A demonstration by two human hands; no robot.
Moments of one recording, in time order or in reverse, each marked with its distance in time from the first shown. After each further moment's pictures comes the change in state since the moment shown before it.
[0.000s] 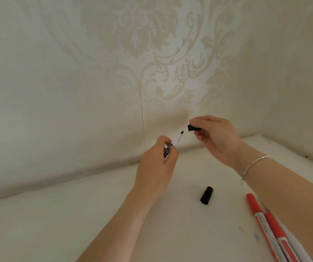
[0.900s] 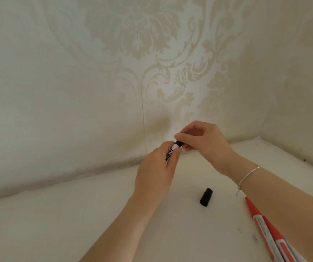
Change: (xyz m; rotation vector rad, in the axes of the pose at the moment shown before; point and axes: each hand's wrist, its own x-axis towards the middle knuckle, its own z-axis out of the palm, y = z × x) left_hand -0.009 0.005 -0.002 0.105 0.025 0.019; right_hand -0.021 0.004 0.014 -0.402 -0.093 -0.150
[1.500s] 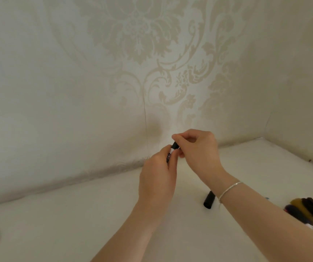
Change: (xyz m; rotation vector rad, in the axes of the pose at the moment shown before) left_hand -0.006 0.006 0.003 -0.066 0.089 -0.068; right_hand -0.011 0.001 0.034 -0.086 0.259 -0.031
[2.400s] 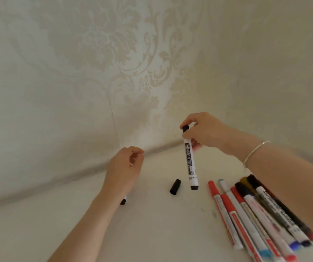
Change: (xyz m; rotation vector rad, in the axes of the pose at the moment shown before) left_hand 0.005 -0.010 -0.012 0.040 -0.089 -0.046; right_hand 0.007 -0.035 -0.108 -0.379 -0.279 0.162
